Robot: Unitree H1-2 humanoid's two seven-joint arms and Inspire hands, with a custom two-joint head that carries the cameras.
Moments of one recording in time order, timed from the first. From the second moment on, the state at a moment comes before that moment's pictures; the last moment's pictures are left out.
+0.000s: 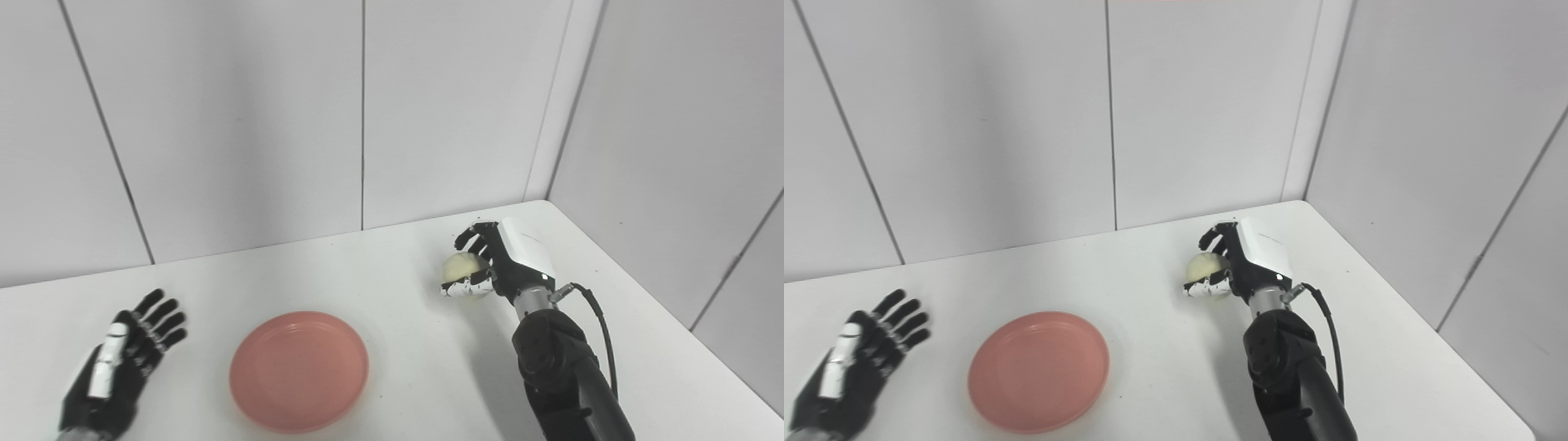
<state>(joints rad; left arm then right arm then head) -0.46 0.14 0.03 0.56 -0.34 -0.06 -0.40 -0.35 -0.34 -0.02 -0.22 -0.86 0.47 0.19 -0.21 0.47</state>
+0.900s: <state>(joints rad) -0.41 -0.02 -0.07 0.39 -0.21 0.06 -0.22 -0.48 -0.20 0.35 -0.18 -0.83 0.40 0.26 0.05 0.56</state>
